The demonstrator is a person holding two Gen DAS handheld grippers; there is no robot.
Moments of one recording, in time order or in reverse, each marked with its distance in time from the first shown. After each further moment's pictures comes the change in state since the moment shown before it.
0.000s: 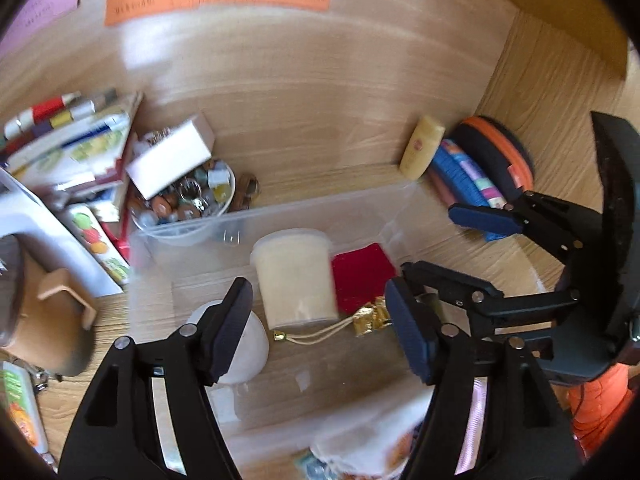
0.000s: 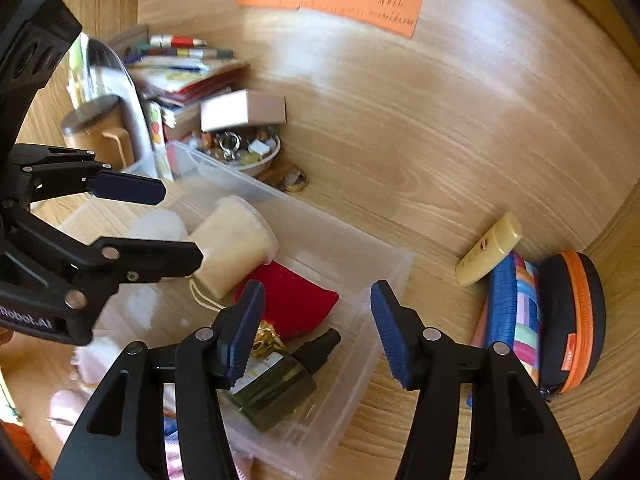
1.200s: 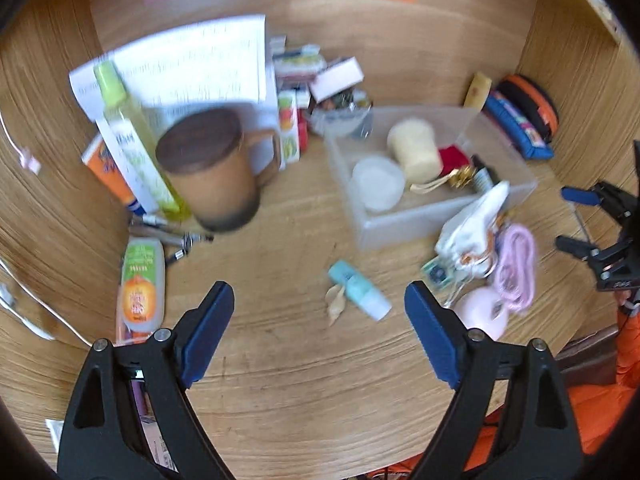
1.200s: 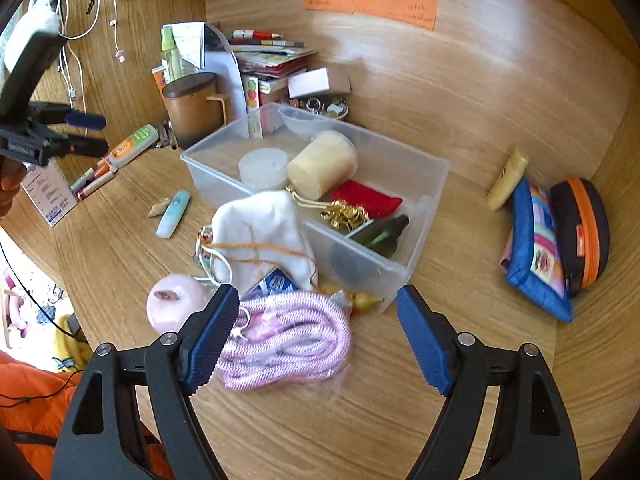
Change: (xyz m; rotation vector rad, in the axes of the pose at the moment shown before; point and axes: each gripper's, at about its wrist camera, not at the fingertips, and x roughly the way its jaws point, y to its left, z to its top) left arm -0.129 0.089 -0.107 -0.016 0.133 0.224; right arm -0.077 0.035 -0.092 0.042 0.030 0.153
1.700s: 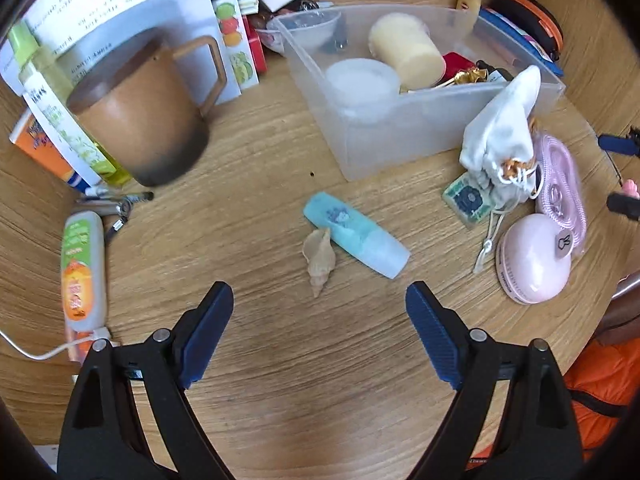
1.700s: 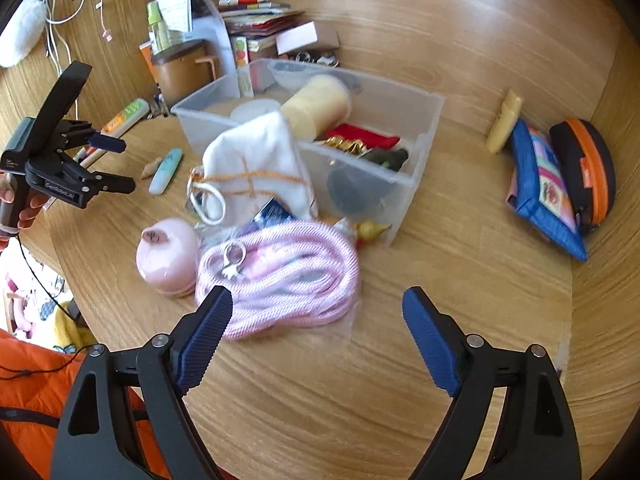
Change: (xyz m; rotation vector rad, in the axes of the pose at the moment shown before) left arm 0.079 -0.020 -0.035 0.126 0.137 -0.012; right arm 0.015 0.002 -0.039 0.054 0.089 0.018
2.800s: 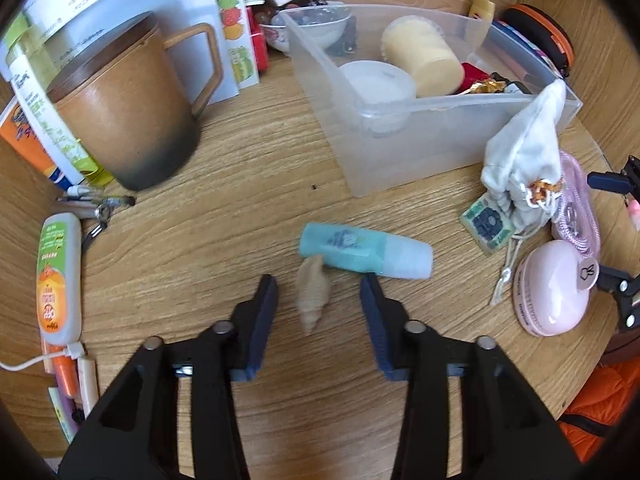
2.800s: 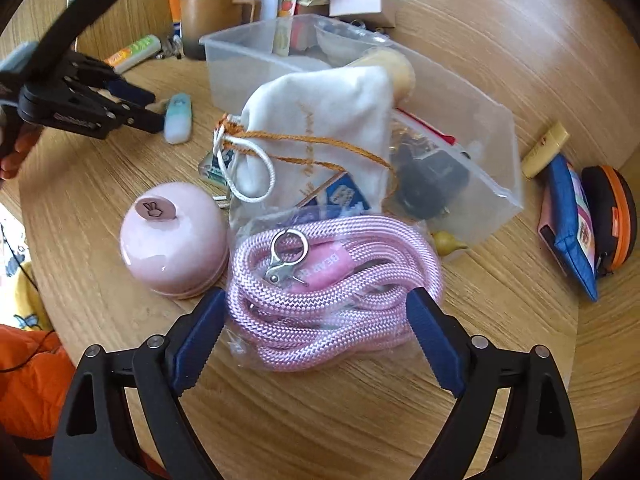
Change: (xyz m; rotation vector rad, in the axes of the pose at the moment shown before) left arm 0.003 0.006 -0.003 -0.031 -0.045 -0.025; right arm 0.037 0.043 0.005 -0.146 0.055 -0.115
